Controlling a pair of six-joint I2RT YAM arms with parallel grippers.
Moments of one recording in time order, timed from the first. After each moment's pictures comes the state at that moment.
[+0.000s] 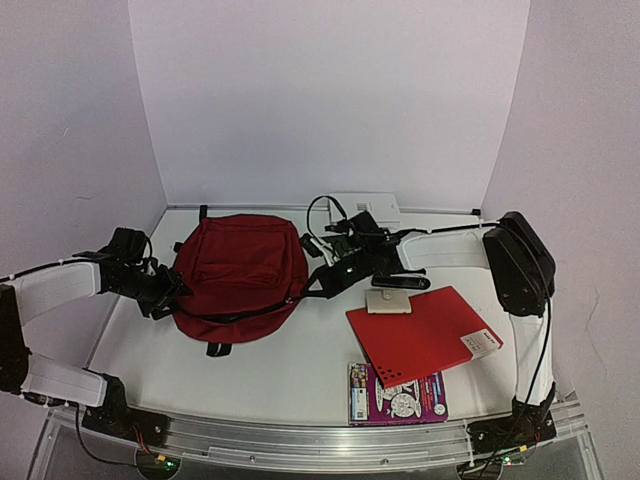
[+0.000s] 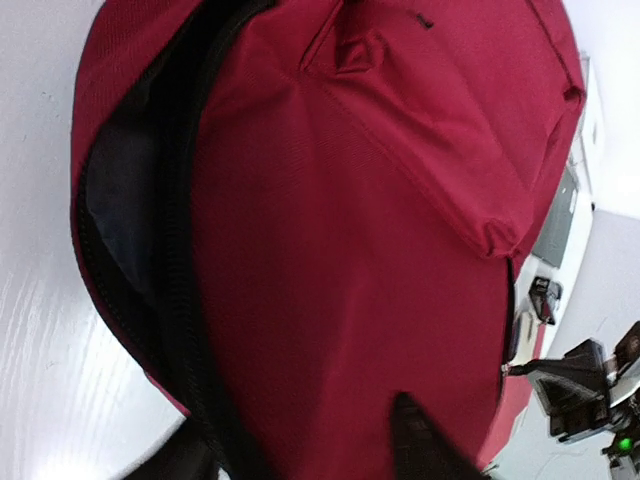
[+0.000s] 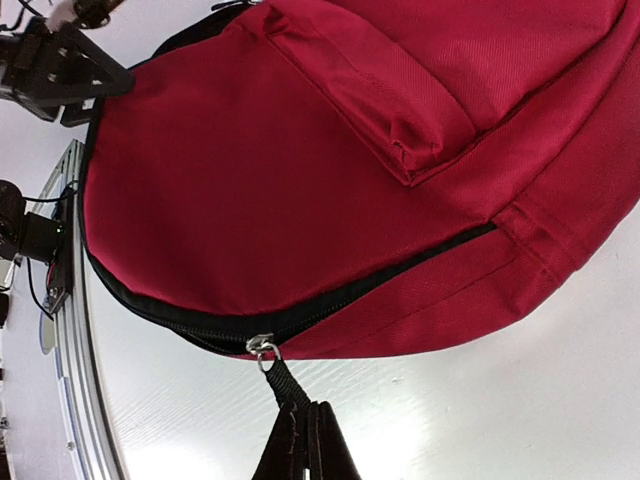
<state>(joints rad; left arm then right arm) -0.15 1.21 0.68 -0.46 0.35 -0.83 0.76 2.12 1.50 -0.19 -0.59 0.12</state>
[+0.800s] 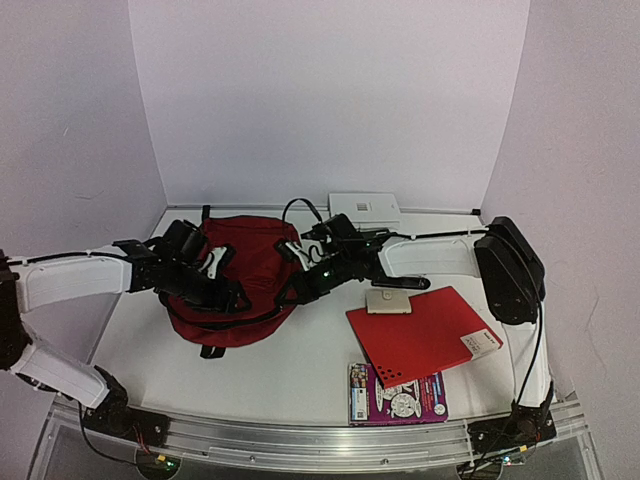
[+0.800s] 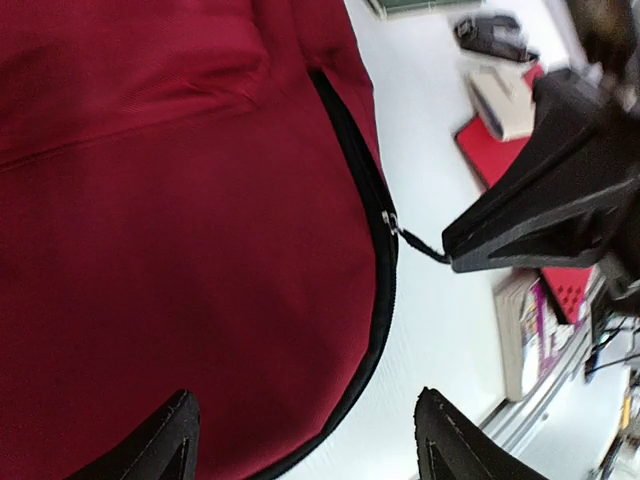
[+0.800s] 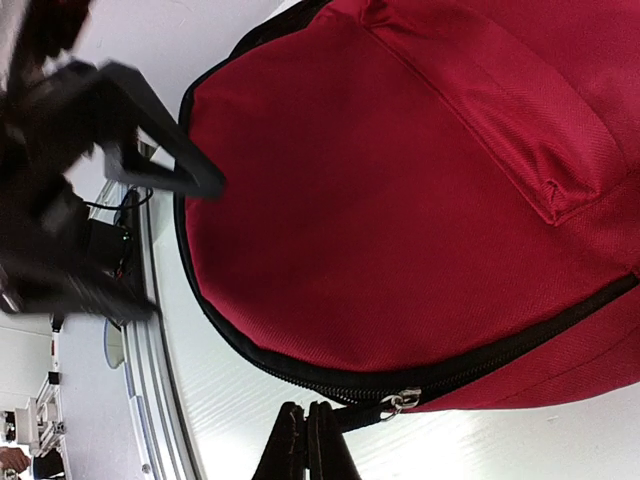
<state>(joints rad) -0.62 1.32 0.84 -0.45 0.28 -0.41 0.86 2.16 1.60 -0.19 -0.64 0.28</state>
